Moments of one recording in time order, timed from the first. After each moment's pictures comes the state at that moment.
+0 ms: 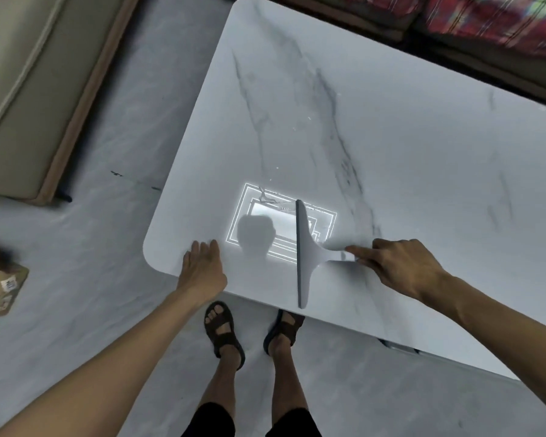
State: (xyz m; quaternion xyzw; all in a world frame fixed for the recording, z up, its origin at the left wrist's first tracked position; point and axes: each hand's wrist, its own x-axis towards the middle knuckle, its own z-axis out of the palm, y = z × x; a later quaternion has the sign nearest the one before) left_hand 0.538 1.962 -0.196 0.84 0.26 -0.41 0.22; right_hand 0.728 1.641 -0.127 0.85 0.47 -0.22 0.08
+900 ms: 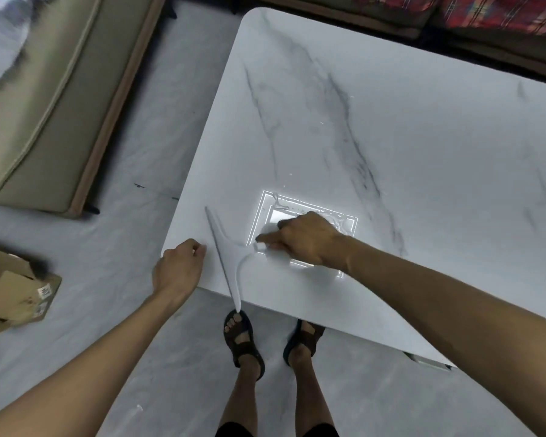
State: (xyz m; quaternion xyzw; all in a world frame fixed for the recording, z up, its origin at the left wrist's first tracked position) left_hand 0.537 2.015 -0.173 0.86 0.42 -0.22 0.21; right_hand 0.716 1.821 -0.167 0.76 0.60 -0.26 0.01
